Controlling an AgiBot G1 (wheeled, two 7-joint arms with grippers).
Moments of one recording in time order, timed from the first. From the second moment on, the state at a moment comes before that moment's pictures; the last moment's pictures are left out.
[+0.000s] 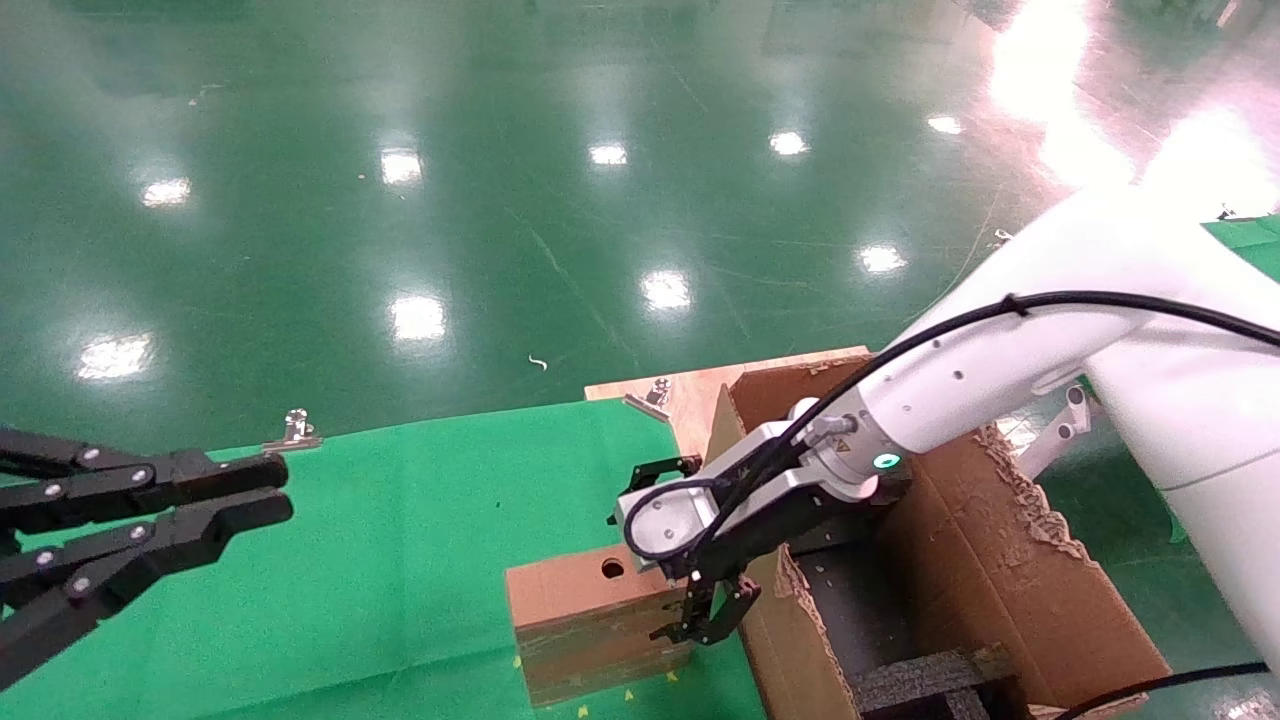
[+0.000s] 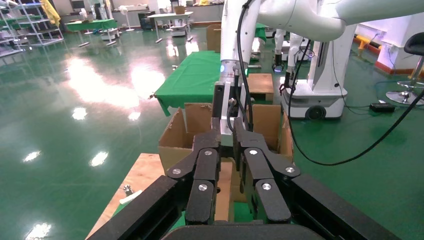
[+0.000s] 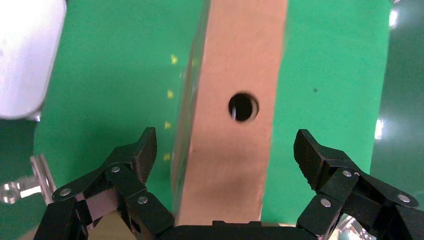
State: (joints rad) left arm -1.09 0.59 0.33 -1.26 0.69 1.47 -0.16; right arm 1.53 -0.92 -0.78 1.11 -1.66 -1.57 0.07
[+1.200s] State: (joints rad) left arm -1.09 0.59 0.33 -1.26 0.69 1.47 -0.16; right arm 1.54 -0.93 -0.80 1.10 -1.68 -1.57 0.06
